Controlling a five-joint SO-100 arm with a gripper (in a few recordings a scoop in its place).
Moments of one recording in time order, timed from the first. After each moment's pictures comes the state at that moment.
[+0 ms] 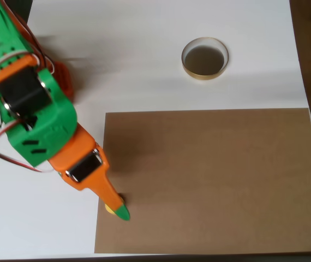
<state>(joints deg) 9.2 112.1 116.5 67.0 -9.2</state>
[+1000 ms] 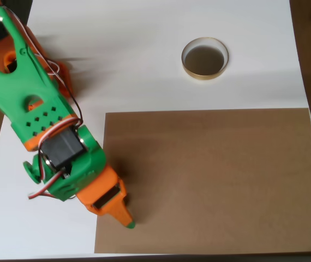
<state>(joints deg) 9.2 87.1 105.1 69.3 -7.2</state>
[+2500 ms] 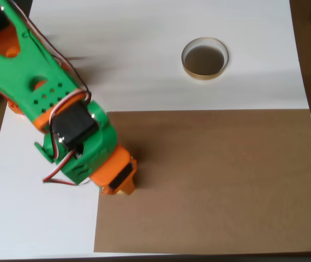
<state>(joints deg) 2.5 92.5 102.0 75.2 -10.2</state>
